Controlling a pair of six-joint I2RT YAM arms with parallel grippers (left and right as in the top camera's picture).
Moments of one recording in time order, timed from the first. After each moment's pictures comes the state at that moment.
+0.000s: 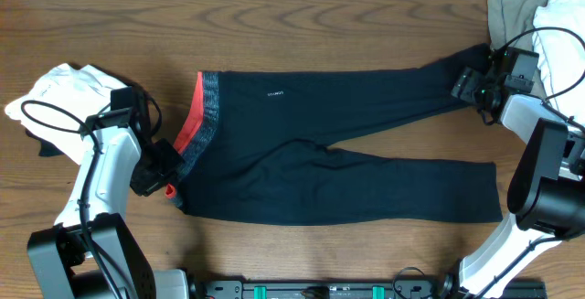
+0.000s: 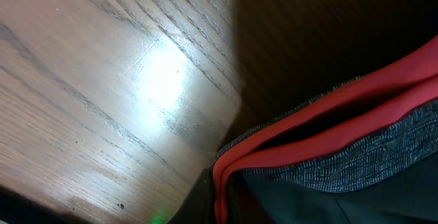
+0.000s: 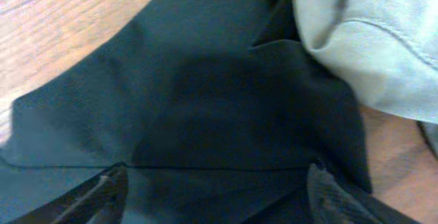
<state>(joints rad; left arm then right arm) 0.22 1.55 0.98 -1.04 -0.01 -0.50 -0.28 2.00 1.13 -0.08 -0.14 0.21</state>
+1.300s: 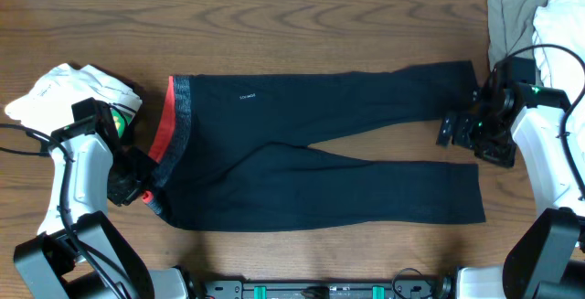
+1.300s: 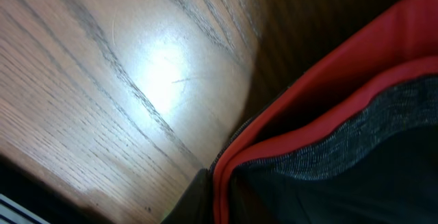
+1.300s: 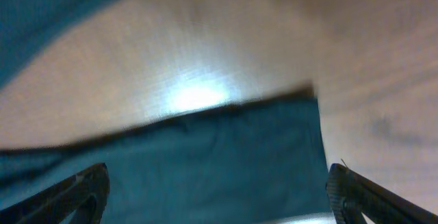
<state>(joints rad) 0.41 1.55 0.98 -1.05 -0.02 -0.51 -0.18 1.59 1.16 -1.08 -0.07 0.20</state>
